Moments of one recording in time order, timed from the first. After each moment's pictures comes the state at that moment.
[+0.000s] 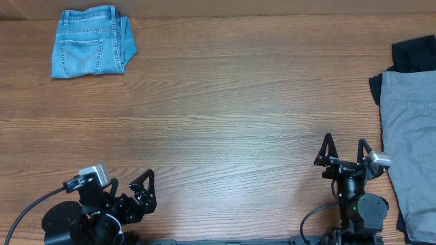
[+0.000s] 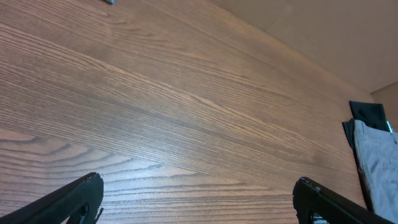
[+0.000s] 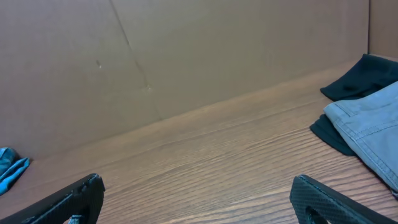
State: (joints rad) left arm 0.24 0.32 0.85 -1.13 0.41 -0.34; right arm -0.08 0.01 0.02 -0.03 -0.01 0.30
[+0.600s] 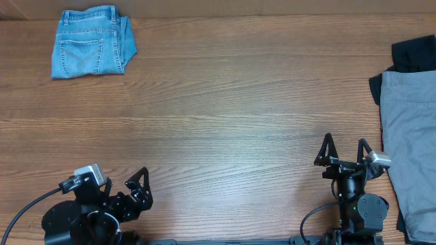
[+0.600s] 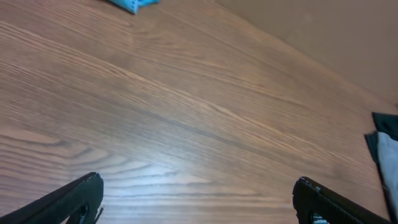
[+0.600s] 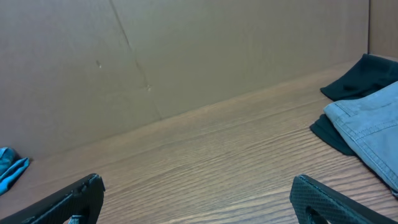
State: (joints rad) left arm 0.24 0.32 0.84 -1.11 0.33 -0.34; right arm -0.08 0.01 0.02 -0.03 -0.01 0.30
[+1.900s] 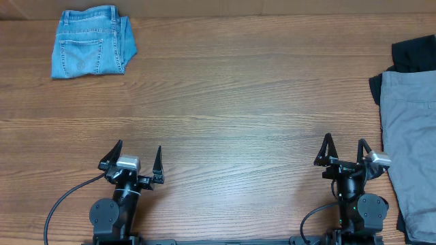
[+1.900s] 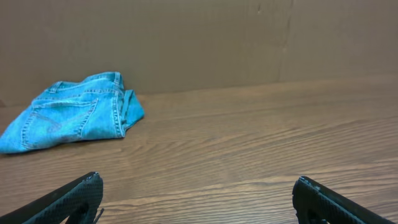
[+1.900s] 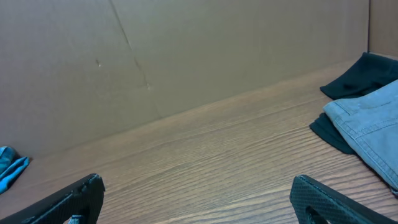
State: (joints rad) left arm 0.04 0.02 0.01 -0.06 0.20 0.03; right arm -0.08 0.01 0.02 -0.03 -0.01 0.30
